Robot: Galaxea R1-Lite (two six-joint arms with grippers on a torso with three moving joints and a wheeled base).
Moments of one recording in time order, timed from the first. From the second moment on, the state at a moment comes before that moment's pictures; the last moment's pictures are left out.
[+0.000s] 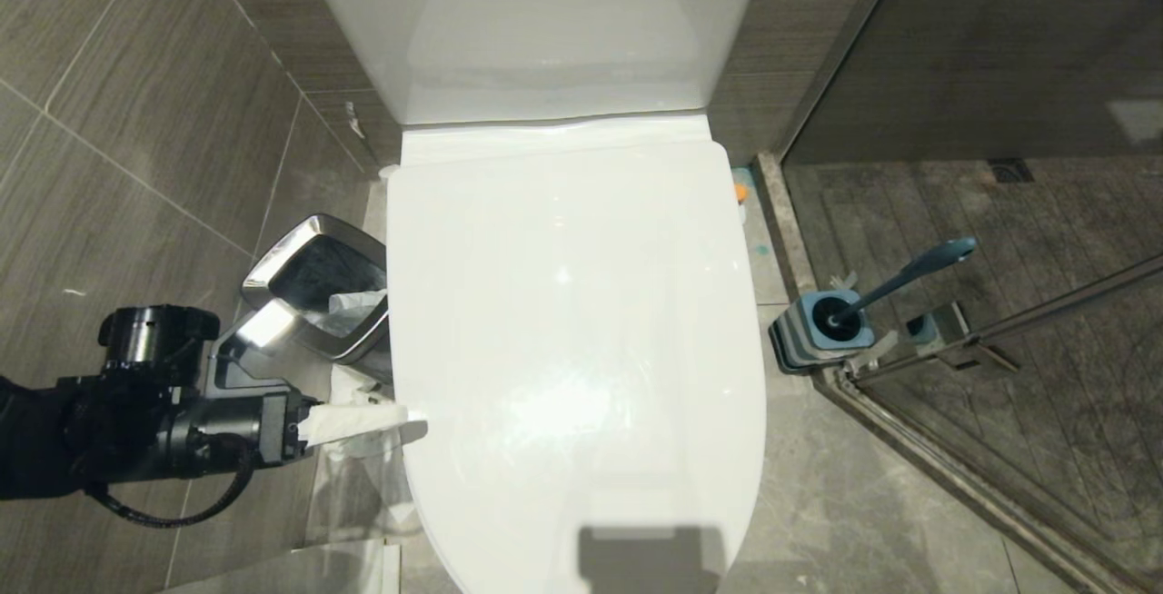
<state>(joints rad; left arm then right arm) 0.06 1.78 -0.72 -0.28 -1.26 0.00 0.00 0.00 0.00 0.00 -0.01 0.00</state>
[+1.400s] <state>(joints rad) -0.05 1.70 -0.69 -0.24 -1.28 -0.03 0.00 0.00 0.00 0.00 0.00 0.00</state>
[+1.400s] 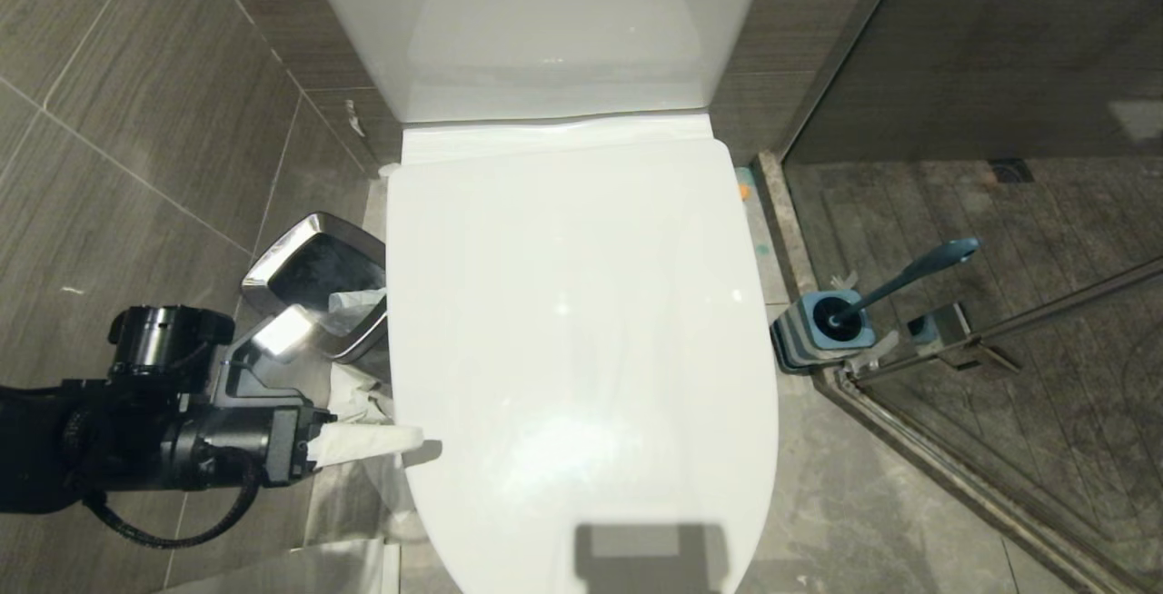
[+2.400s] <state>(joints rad) -0.05 1.55 -0.68 -0.19 -1.32 -0.08 0.00 0.00 0.00 0.00 0.00 0.00</state>
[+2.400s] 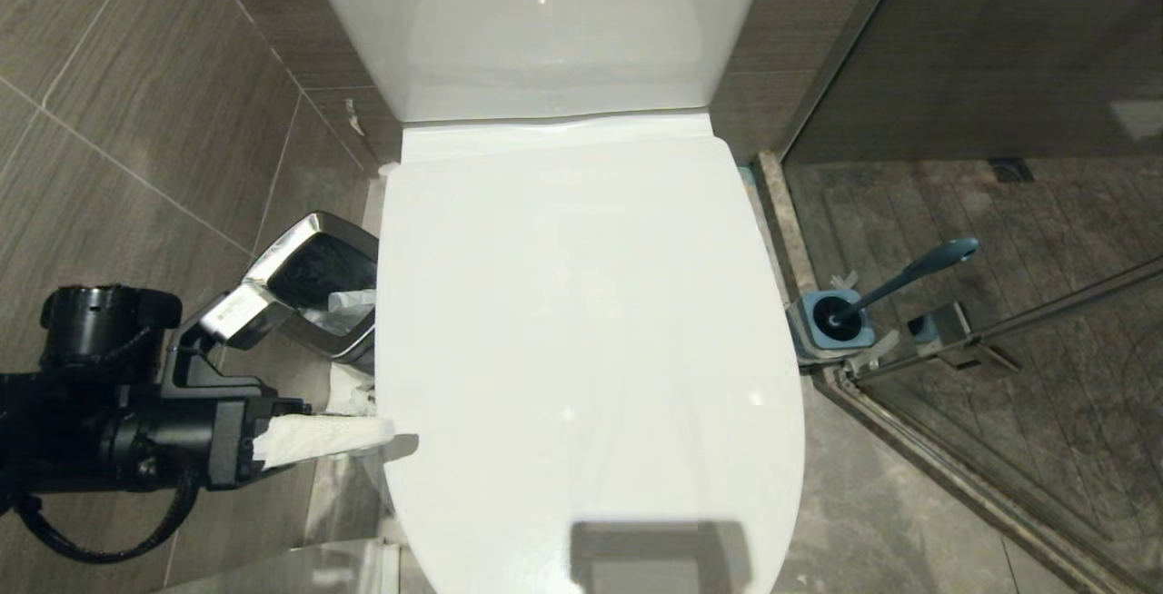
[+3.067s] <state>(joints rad) -0.11 1.40 -0.68 -0.17 -1.33 -0.24 0.00 0.00 0.00 0.00 0.00 0.00</state>
